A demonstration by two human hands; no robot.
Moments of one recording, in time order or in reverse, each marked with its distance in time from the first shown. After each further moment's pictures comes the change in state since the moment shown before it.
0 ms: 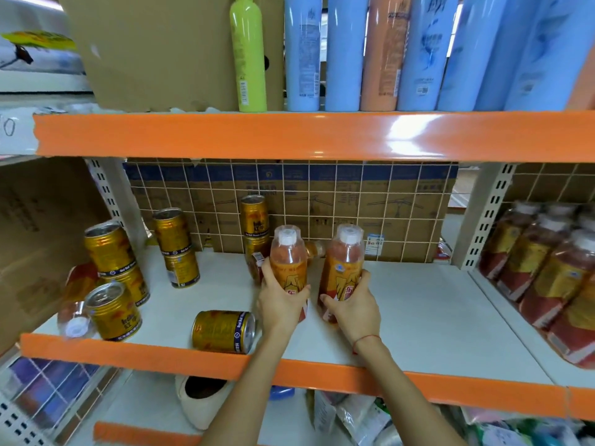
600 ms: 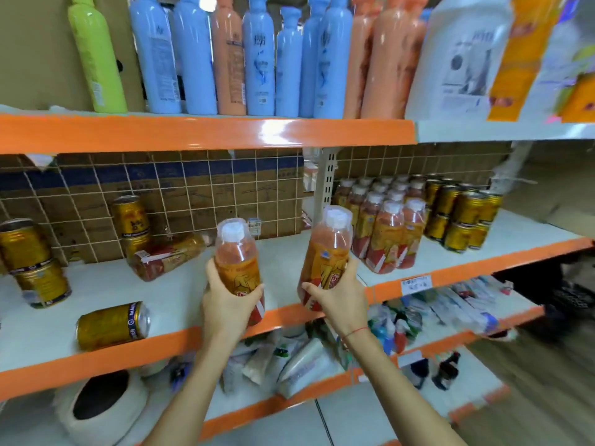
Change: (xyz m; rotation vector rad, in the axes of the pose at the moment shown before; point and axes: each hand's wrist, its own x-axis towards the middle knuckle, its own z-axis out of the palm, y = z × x) left_hand -0.130 0.060 -0.030 -0.235 -0.283 0.195; right_hand -0.132 0.047 -0.163 -0.035 0.135 0.351
